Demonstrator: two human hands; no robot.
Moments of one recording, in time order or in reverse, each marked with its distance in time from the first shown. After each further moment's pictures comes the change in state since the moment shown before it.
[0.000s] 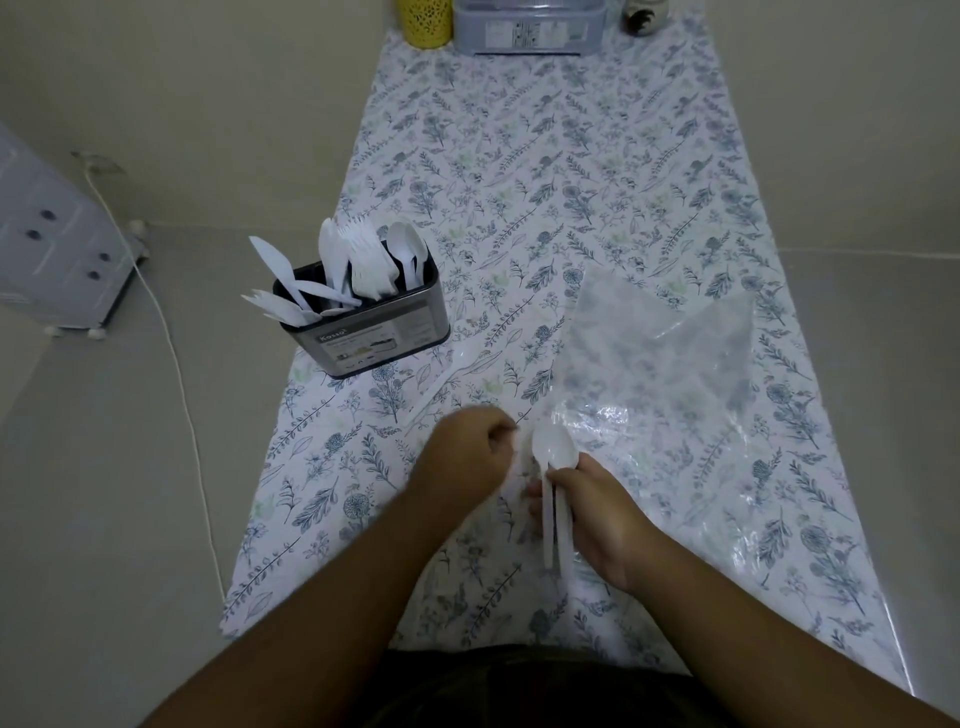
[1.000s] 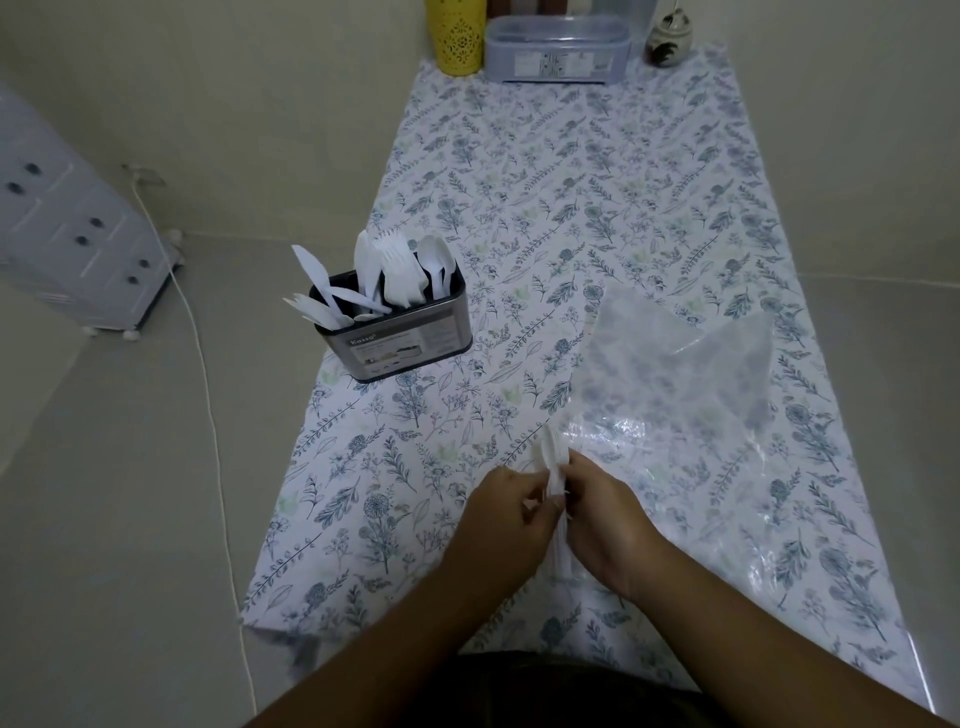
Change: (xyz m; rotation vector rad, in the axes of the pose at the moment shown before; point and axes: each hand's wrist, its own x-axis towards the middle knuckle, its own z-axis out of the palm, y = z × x) left_hand -0.060 0.024 0.020 -0.125 -0.015 -0.033; right_hand -0.004 -0.003 0.017 0.266 -0.098 -0.017
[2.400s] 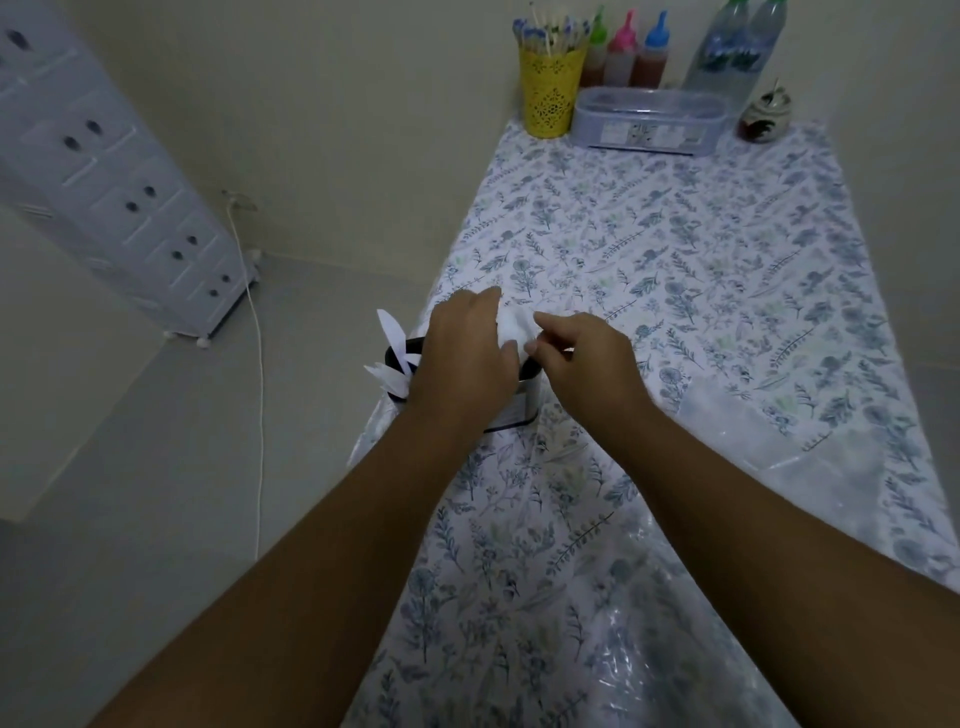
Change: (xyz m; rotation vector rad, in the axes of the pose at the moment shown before) left_hand 0.150 0.028 -0.179 0.353 0.483 0.049; right_hand 0.086 -0.142 0.151 -1.179 0.049 -0.930
